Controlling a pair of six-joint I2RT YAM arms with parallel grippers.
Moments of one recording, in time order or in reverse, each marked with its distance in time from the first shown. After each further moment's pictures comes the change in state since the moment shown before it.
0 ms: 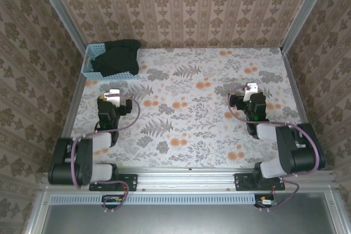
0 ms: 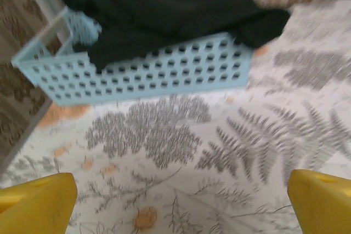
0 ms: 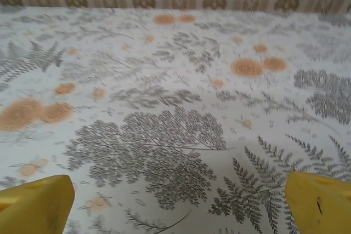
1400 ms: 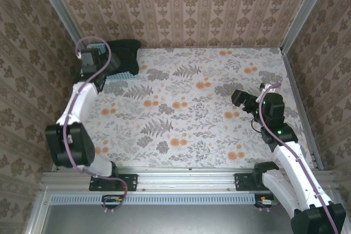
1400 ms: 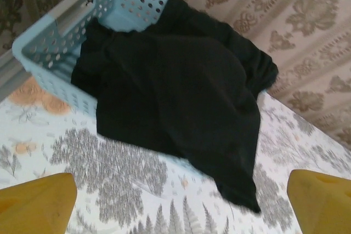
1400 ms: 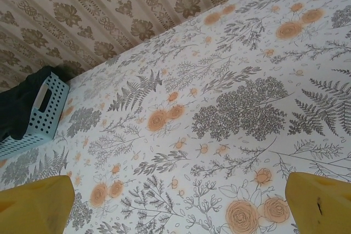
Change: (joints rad) left arm 0.121 0.310 1.040 -1.088 0.058 -0.656; right arm 0.040 -0.655 0.222 -0.947 -0.126 0.520
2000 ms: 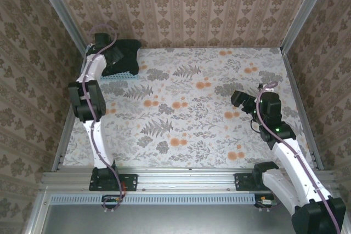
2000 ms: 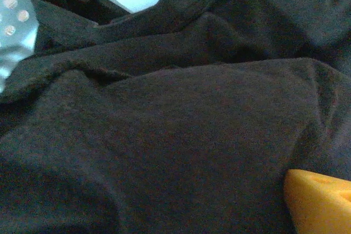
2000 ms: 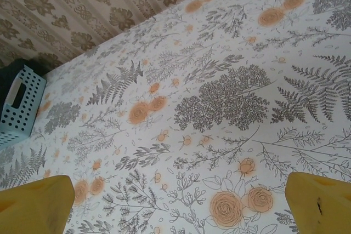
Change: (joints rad) left arm 0.018 0.705 0.689 -0.277 -0.036 -0.035; right arm 0.011 0.054 0.000 -0.021 0.054 0.000
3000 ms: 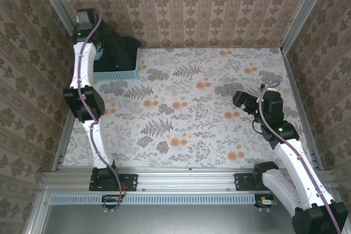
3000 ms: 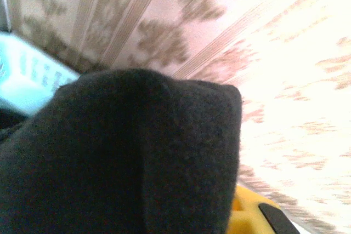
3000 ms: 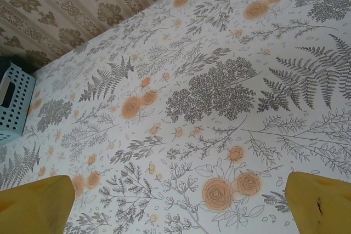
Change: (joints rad) left arm 0.019 -0.055 0.439 -0.090 0.228 -0.070; right arm 0.005 -0.039 0.066 -0.143 0.031 0.019
